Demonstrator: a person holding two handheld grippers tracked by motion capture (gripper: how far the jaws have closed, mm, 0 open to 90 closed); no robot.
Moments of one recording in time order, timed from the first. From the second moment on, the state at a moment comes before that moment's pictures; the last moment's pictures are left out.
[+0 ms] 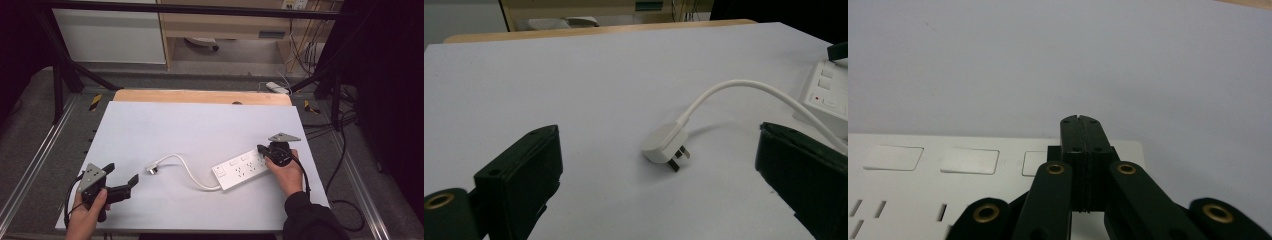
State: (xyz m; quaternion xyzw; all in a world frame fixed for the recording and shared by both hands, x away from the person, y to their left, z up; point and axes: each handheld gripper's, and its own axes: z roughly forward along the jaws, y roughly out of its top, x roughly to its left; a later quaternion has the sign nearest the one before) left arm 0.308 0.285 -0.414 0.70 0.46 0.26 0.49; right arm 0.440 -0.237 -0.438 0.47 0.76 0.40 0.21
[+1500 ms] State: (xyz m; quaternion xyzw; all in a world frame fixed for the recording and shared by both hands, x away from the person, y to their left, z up) left arm 0.308 0.284 -0.415 0.70 0.46 0.26 0.48; right arm 0.434 -0.240 -0.443 0.47 0.75 0.42 0.22
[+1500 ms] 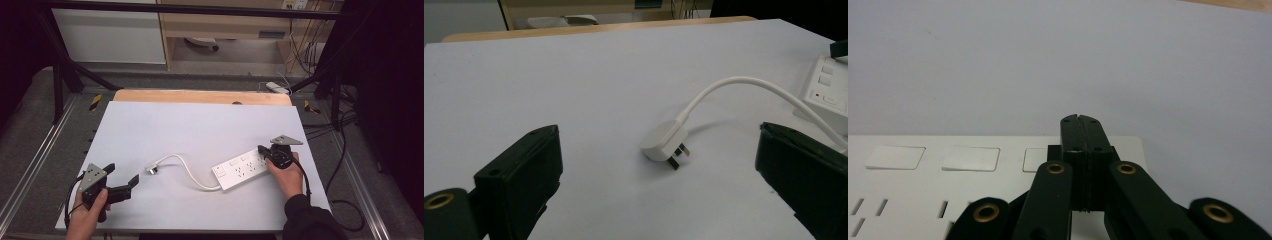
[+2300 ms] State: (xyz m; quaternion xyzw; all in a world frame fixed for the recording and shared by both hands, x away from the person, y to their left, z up) left arm 0.308 0.284 -0.415 0.70 0.46 0.26 0.48; right arm 0.435 -0.244 -0.446 0.47 0.74 0.42 0.22
